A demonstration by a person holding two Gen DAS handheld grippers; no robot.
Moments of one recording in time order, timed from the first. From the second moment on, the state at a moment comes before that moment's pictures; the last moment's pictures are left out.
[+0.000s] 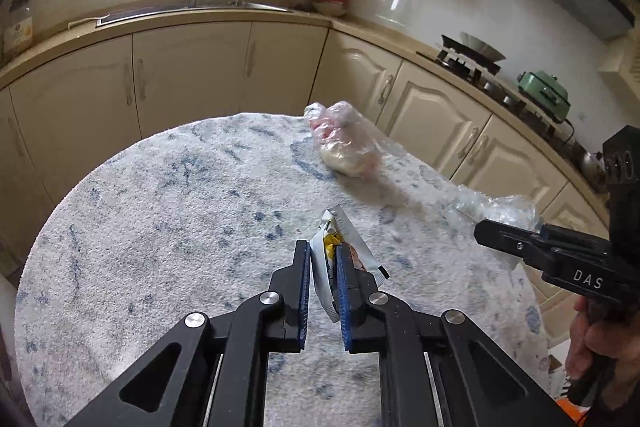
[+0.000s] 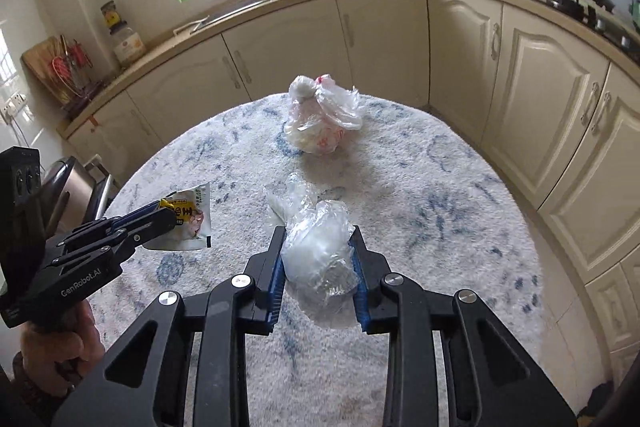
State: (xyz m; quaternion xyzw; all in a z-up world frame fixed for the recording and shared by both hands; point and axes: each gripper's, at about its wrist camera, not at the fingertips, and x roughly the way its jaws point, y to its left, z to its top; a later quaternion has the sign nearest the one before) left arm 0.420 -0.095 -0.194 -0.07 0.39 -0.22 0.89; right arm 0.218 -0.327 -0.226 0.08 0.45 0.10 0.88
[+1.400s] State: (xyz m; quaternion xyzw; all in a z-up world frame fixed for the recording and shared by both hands) left arm 0.163 -0.603 -0.350 0.22 0.54 -0.49 0.65; right arm -0.080 -0.739 -0.422 0.38 0.48 -0.26 0.74
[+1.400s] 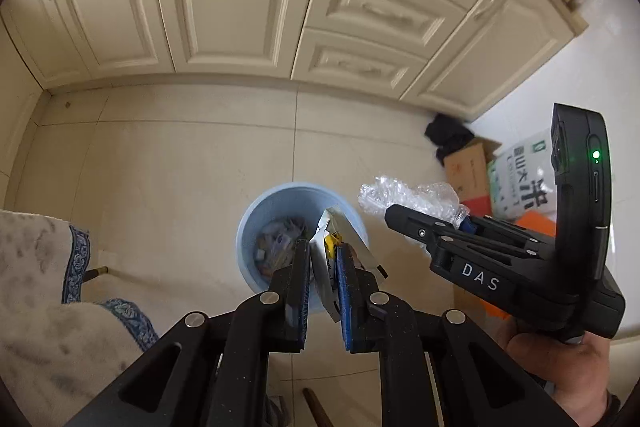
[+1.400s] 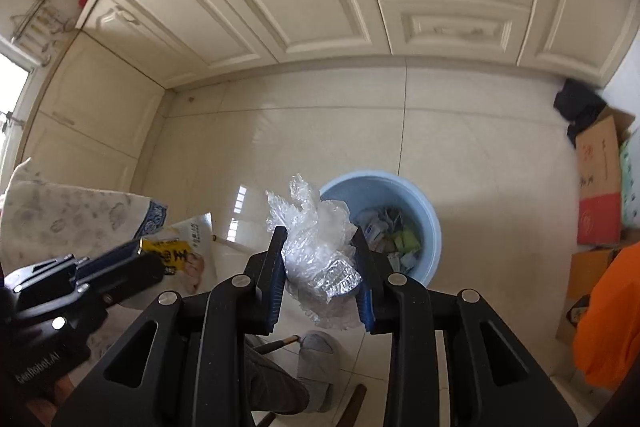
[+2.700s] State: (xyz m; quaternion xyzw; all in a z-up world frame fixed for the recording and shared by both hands) left arm 0.129 -0.240 -0.072 0.02 0.35 -0.37 0.86; right arm 0.020 -0.589 -0.211 0.26 0.38 -0.21 0.86
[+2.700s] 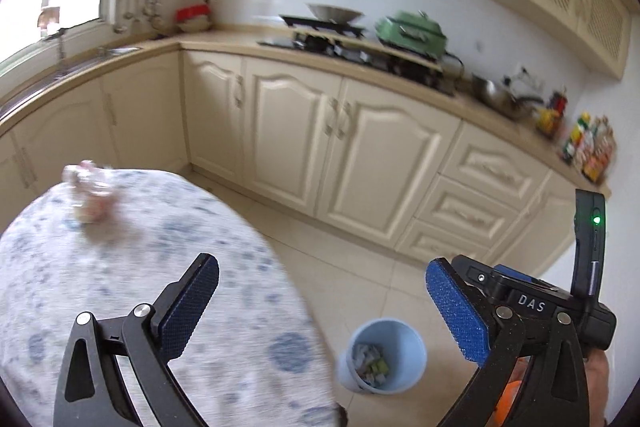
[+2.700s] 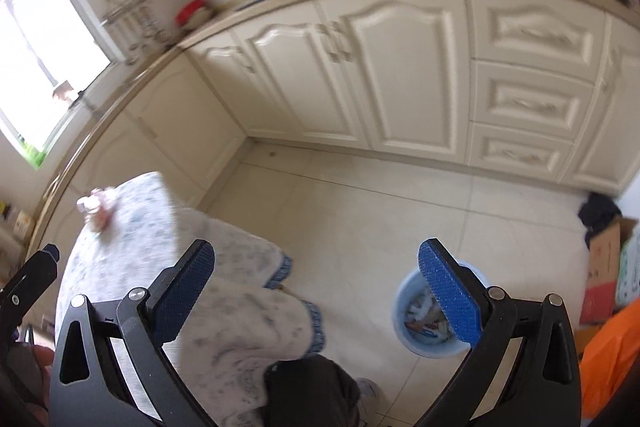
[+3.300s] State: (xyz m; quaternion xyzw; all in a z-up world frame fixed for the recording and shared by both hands) left arm 0.069 0.008 -0.047 -0.07 0.26 -0.12 0.96; right arm 0.152 -0.350 -0.135 0.10 0.36 -0.01 0.93
